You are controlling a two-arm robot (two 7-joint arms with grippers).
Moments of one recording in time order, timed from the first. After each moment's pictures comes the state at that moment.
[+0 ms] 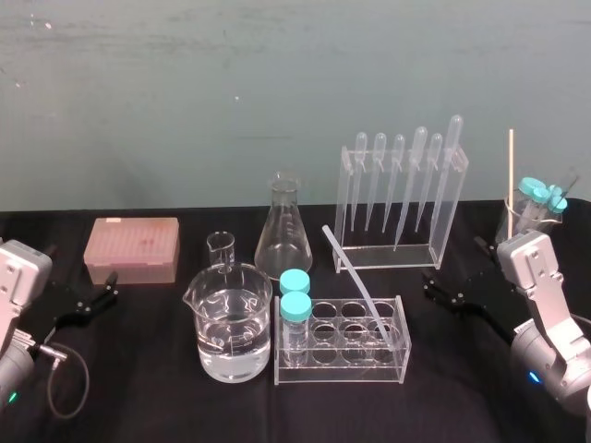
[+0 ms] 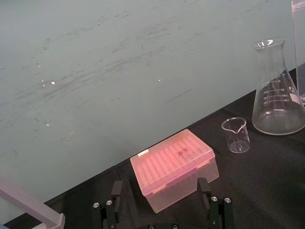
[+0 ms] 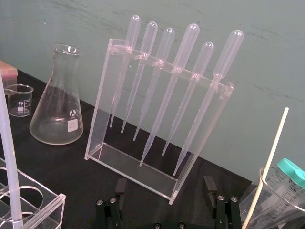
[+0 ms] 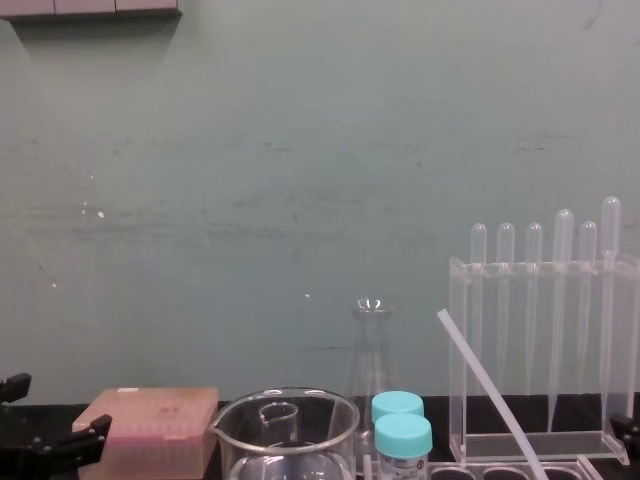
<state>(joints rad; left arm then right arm) -0.20 0.60 0.45 -1.41 -0.25 -0.12 0.03 0.20 0.60 -0.45 -1.41 0.25 -0.12 -0.03</state>
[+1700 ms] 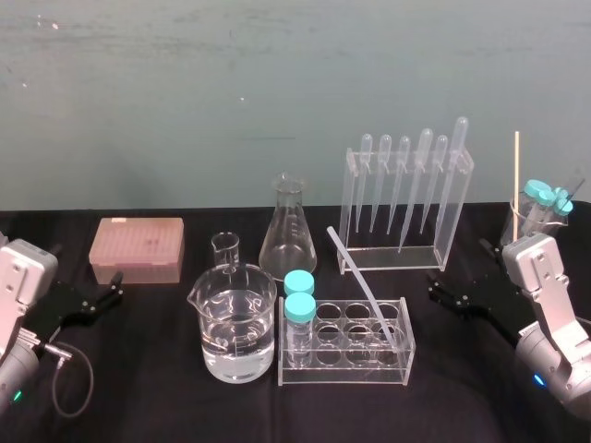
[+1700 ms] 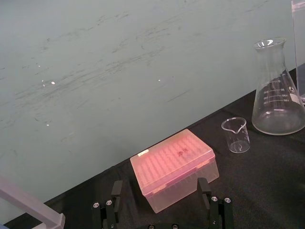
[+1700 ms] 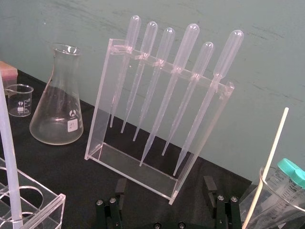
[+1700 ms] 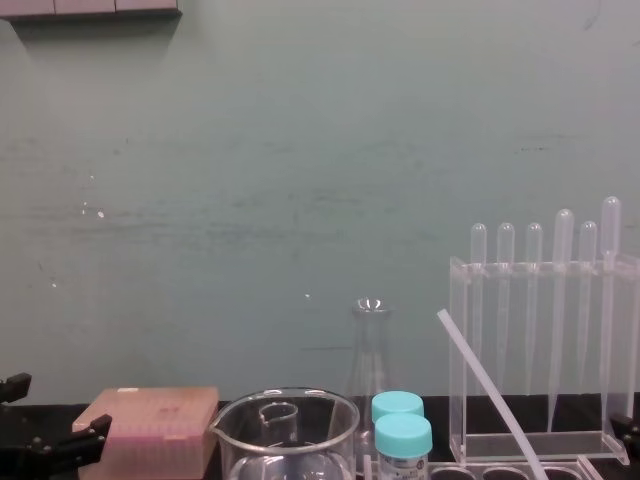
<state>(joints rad) -0.20 0.60 0.45 -1.41 -0.25 -0.12 0.03 0.20 0.60 -0.45 -1.41 0.25 -0.12 -0.03</state>
